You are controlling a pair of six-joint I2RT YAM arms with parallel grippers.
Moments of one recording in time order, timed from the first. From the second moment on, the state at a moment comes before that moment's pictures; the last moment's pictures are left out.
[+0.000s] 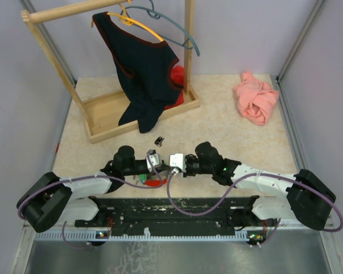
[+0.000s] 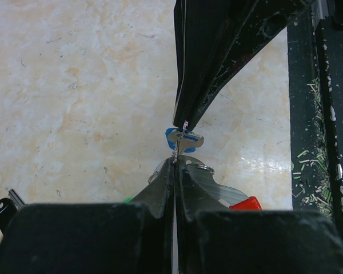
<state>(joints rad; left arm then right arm) -0.72 1.24 0.28 0.66 0.62 0.33 0.92 1.19 0.53 0.15 -0.36 -0.61</state>
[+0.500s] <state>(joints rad) -0.72 1.24 0.28 0.66 0.63 0.33 0.92 1.20 0.53 0.15 -0.34 -0.61</state>
